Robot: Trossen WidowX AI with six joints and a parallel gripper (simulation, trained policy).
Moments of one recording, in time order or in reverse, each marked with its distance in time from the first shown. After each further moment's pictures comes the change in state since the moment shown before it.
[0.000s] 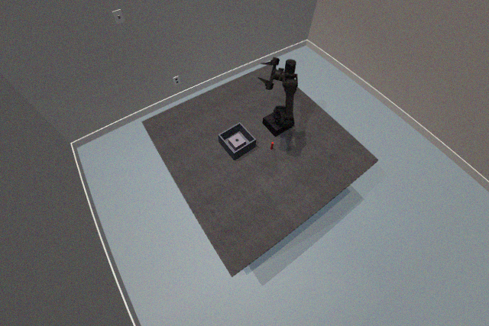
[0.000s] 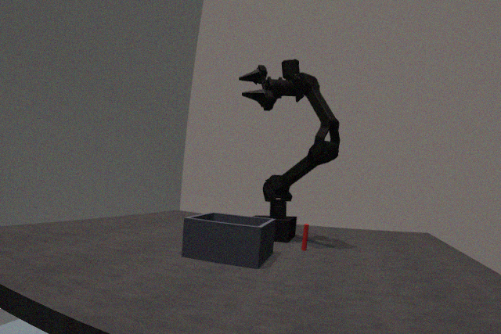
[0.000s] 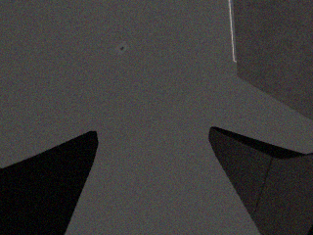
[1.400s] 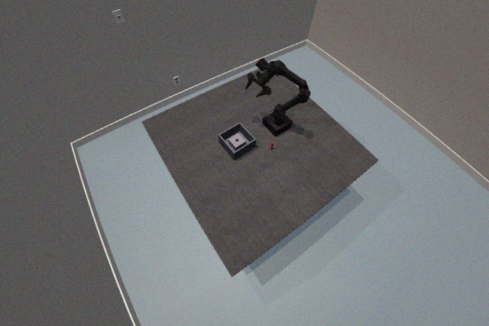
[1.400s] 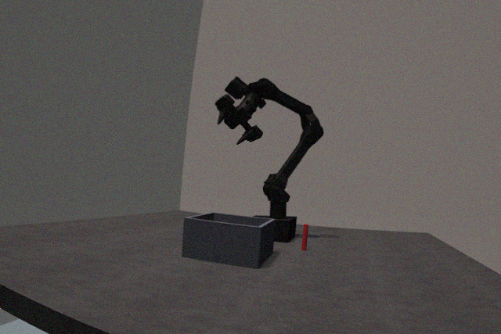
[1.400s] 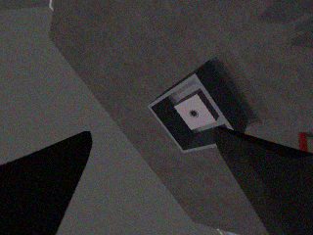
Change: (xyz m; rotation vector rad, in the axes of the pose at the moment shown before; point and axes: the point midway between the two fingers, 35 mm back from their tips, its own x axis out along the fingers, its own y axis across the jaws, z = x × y) arm 0.064 -0.127 0.070 -0.574 0.291 -0.964
